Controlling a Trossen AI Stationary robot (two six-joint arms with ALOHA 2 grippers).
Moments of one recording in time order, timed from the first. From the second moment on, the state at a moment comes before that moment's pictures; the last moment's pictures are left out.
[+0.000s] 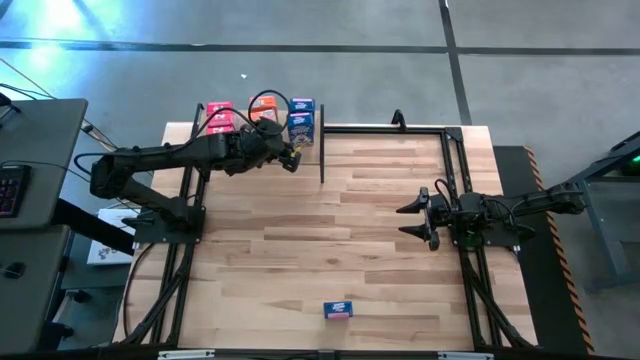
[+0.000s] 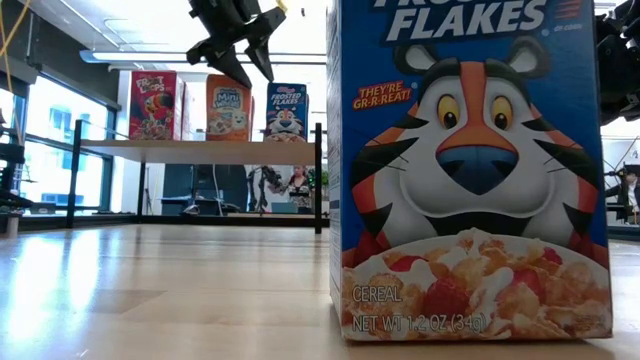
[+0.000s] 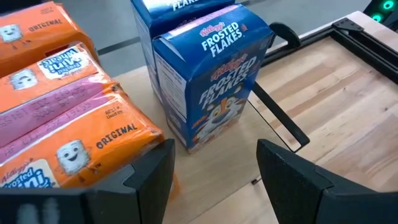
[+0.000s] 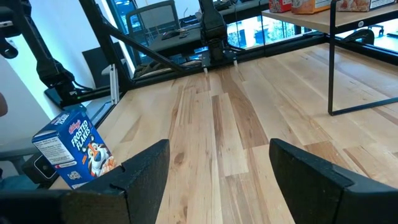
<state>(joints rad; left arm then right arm) 0.22 1.36 1.25 -0.68 -0.60 -0.57 0.17 0.17 0.01 0.04 0.10 0.26</state>
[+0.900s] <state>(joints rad) 0.07 1.23 1.25 -0.66 -0.56 -0.35 0.17 0.17 0.01 0.04 0.10 0.26</state>
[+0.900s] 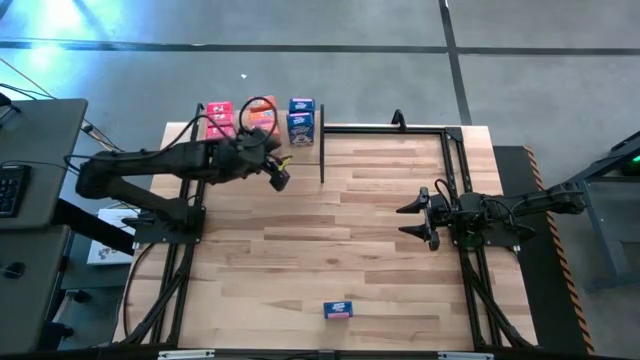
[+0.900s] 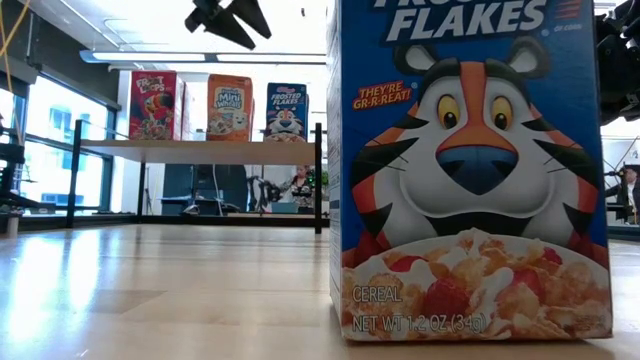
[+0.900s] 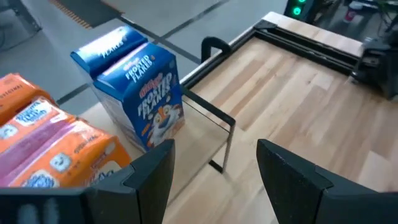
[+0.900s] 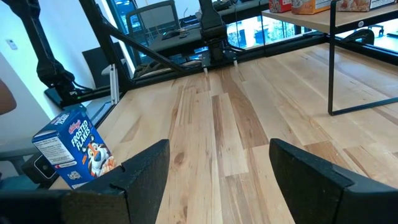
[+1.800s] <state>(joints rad) -0.16 1.04 1.25 -0.79 -0.50 -0.47 0.17 0.17 0.01 0.05 0.17 0.36</state>
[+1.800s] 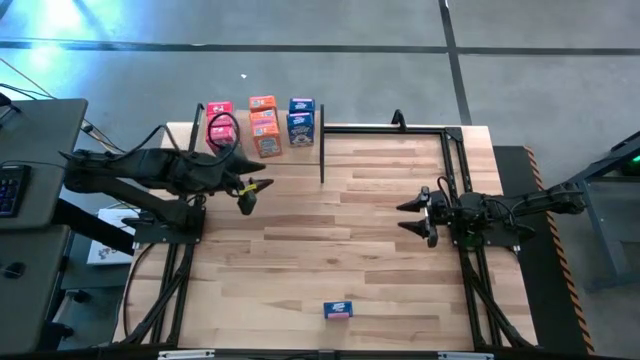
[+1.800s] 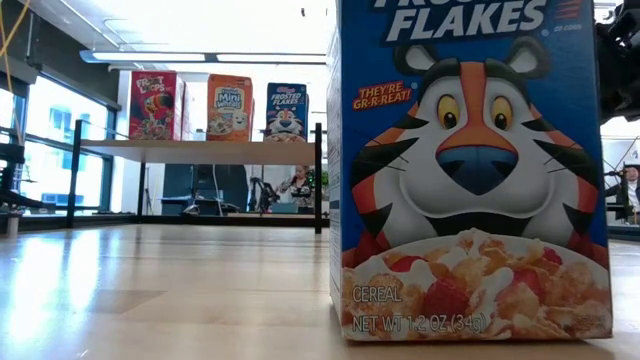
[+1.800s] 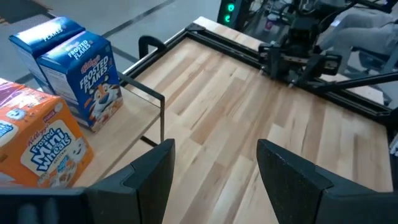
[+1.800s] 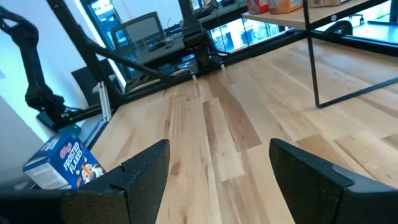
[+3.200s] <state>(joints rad) -0.12 0.97 1.25 -0.85 -0.53 -0.47 0.21 0.69 0.57 0.18 -0.02 0.37</state>
